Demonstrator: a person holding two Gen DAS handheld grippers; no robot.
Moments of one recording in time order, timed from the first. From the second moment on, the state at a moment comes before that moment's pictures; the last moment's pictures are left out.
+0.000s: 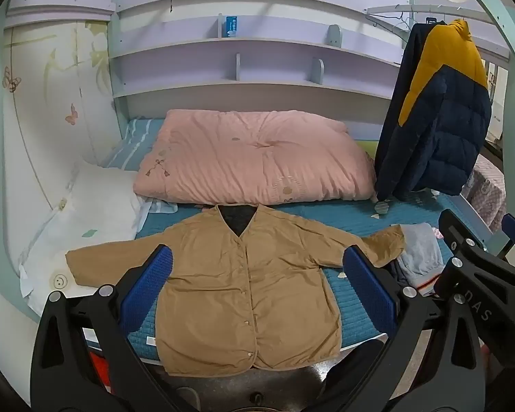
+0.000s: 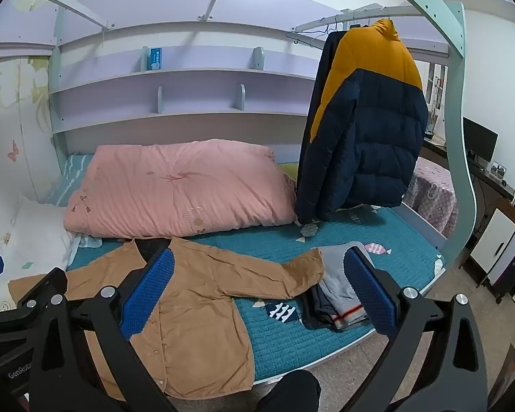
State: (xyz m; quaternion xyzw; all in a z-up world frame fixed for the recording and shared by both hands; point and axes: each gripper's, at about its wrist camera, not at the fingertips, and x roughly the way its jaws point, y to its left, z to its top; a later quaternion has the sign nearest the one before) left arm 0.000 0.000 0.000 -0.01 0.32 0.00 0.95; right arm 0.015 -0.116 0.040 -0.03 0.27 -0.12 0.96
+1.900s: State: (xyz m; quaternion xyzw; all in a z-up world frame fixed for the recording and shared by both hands) left arm -0.003 0.004 -0.006 -0.02 0.32 0.00 0.95; right arm 0.013 -0.107 0.033 -0.03 0.28 -0.12 0.95
